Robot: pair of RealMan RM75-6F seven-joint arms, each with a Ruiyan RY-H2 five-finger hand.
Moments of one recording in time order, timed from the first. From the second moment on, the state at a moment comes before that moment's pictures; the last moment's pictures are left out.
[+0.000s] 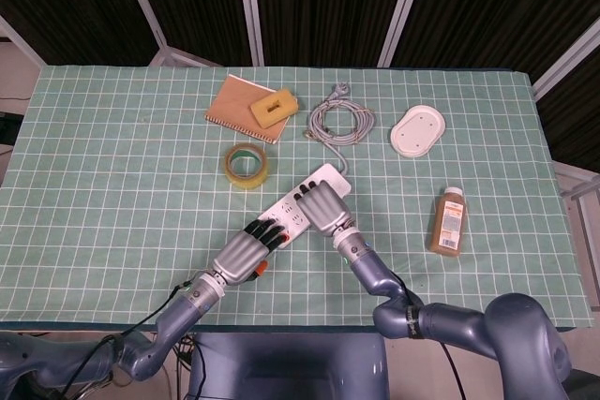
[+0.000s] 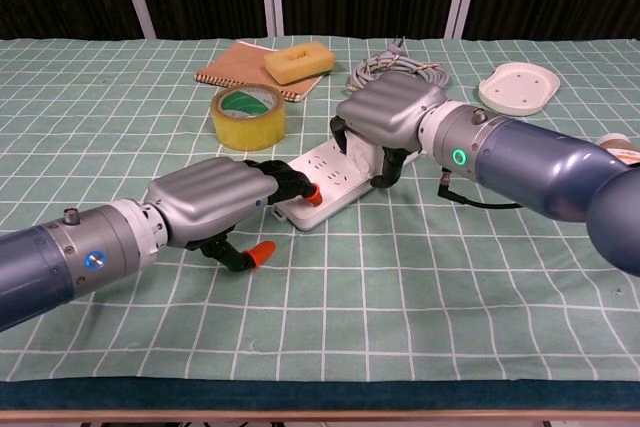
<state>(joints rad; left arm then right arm) -0.73 -1.77 -0.04 -1.39 1.28 0.89 0.47 0.97 -1.80 0.19 -1.19 -1.05 0.90 -0.76</state>
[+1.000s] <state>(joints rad) -0.73 -1.77 -0.04 -1.41 1.26 0.89 0.48 0.96 -1.75 0.18 -1.28 -1.04 0.94 -0.80</state>
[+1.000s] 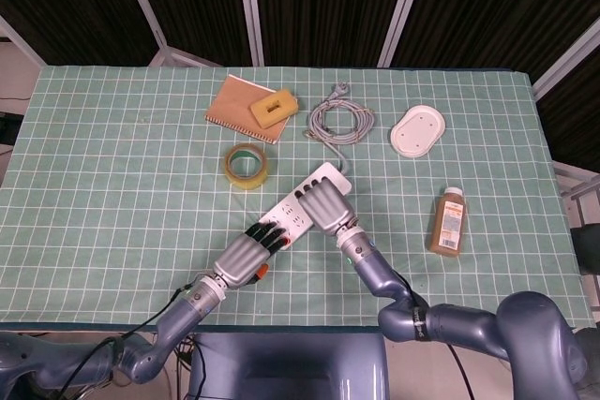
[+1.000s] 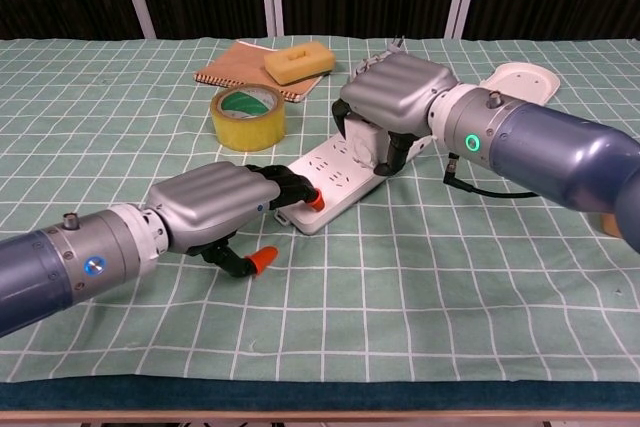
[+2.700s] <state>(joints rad) -0.53 -1.36 -0.17 -1.73 1.35 1.28 0.25 0.78 -1.51 0.15 -1.62 -0.94 1.30 -1.04</state>
